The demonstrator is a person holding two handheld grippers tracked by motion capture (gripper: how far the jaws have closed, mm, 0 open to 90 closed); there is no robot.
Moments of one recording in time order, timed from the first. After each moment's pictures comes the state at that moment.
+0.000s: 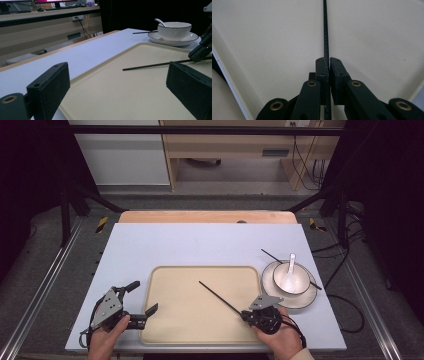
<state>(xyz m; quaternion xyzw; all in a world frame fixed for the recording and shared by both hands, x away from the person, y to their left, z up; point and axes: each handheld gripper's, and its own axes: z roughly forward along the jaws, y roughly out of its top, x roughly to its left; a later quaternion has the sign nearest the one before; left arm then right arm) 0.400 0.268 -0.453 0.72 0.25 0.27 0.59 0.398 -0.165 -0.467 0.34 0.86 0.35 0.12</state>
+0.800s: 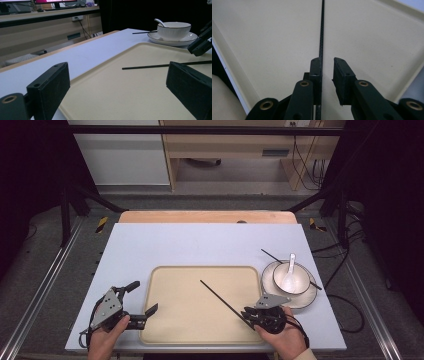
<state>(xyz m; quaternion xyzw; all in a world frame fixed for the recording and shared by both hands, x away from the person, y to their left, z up) 0.399 0.268 -0.453 0.72 0.25 0.27 0.59 0.396 -0.175 -0.457 0.34 0.84 0.39 0.13</state>
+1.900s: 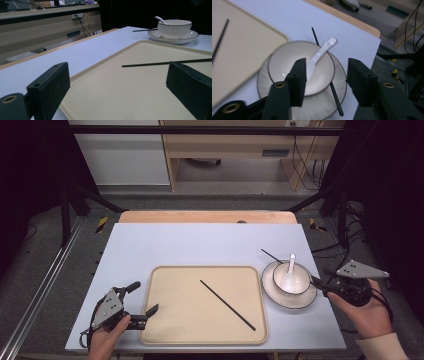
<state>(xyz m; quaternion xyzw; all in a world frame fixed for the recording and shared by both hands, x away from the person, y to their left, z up) 0.400 0.267 -0.456 0.72 0.25 0.27 0.58 0.422 -0.349 -0.371 0.40 0.79 0.36 0.30</state>
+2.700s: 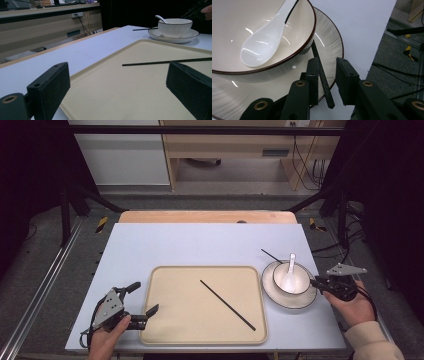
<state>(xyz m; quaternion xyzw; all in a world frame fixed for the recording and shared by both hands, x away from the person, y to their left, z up) 0.400 0.267 -0.457 0.73 0.25 0.27 0.58 0.468 -0.374 -0.444 0.44 0.80 0.32 0.24</state>
